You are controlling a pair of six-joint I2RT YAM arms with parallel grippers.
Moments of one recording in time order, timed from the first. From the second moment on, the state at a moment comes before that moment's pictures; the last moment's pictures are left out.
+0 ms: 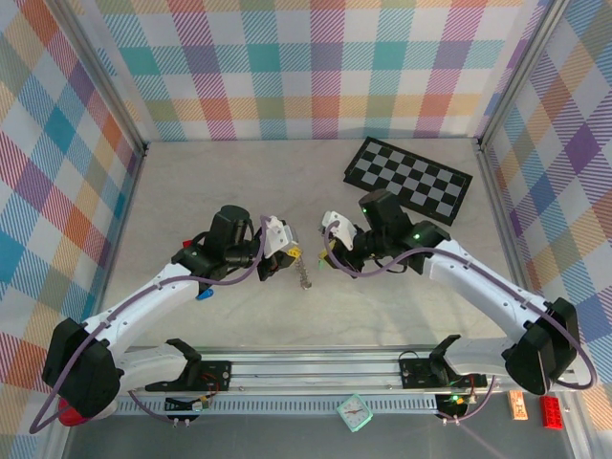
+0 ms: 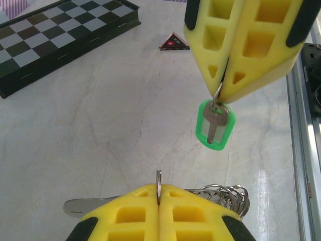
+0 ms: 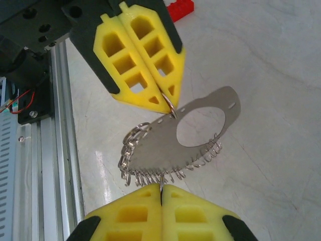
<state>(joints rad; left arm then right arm) -0.58 1.14 0.79 -0.25 0.57 0.42 0.70 1.26 1.06 -0.61 -0.54 -0.34</state>
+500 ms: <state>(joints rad) -0.61 1.14 0.77 -0.24 0.57 0.47 0.74 1.34 1.07 -0.55 -0.56 -0.37</state>
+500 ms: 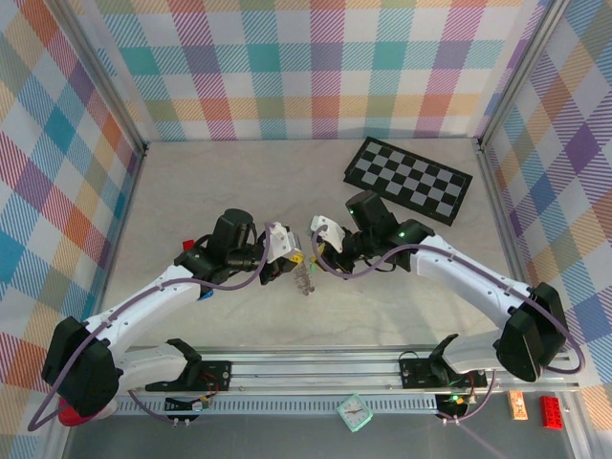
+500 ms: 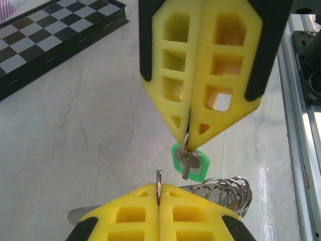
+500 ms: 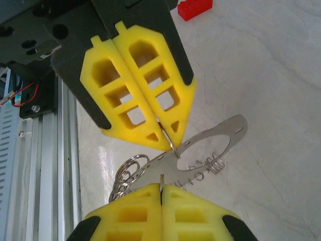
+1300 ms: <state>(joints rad) -0.61 1.14 0.76 -0.24 0.58 0.48 0.76 1.36 1.07 -0.48 -0.54 -0.31</state>
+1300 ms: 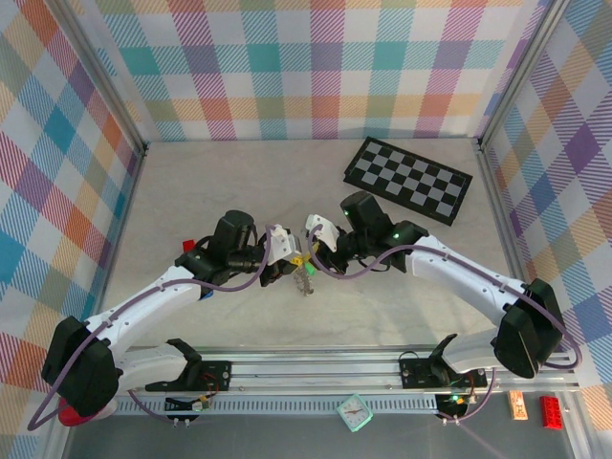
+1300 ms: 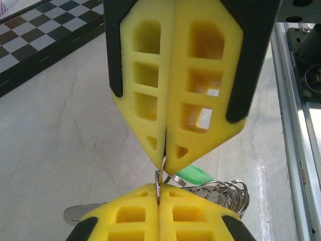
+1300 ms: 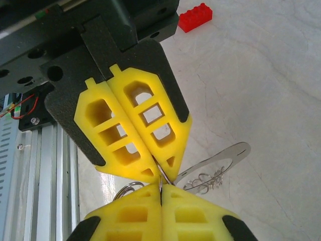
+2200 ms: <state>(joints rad) -0.65 1.10 0.69 -0.16 0.48 0.56 0.72 1.42 1.06 -0.49 -0.60 0.02</state>
